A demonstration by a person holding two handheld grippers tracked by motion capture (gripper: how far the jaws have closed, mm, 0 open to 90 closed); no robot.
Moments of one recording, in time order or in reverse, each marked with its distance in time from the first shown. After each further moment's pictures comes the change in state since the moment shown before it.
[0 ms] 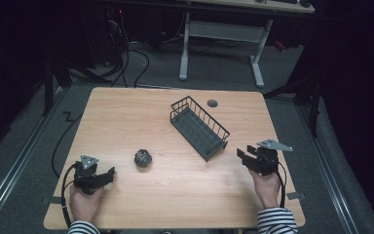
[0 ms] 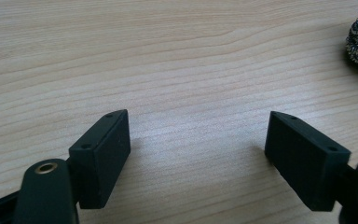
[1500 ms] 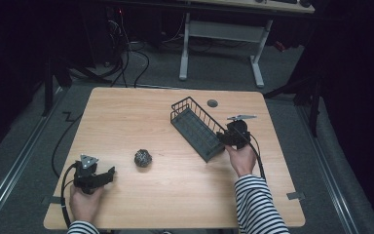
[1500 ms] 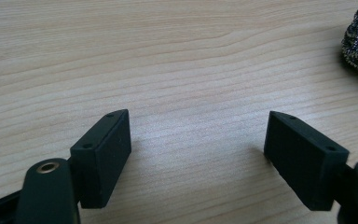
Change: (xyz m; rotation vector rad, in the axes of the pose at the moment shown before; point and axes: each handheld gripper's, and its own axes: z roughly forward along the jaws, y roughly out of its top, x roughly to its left) left arm 0.001 0.001 0.000 -0.004 -0.012 -0.004; right arm 0.032 0.064 0.084 0.202 -0.014 -0.008
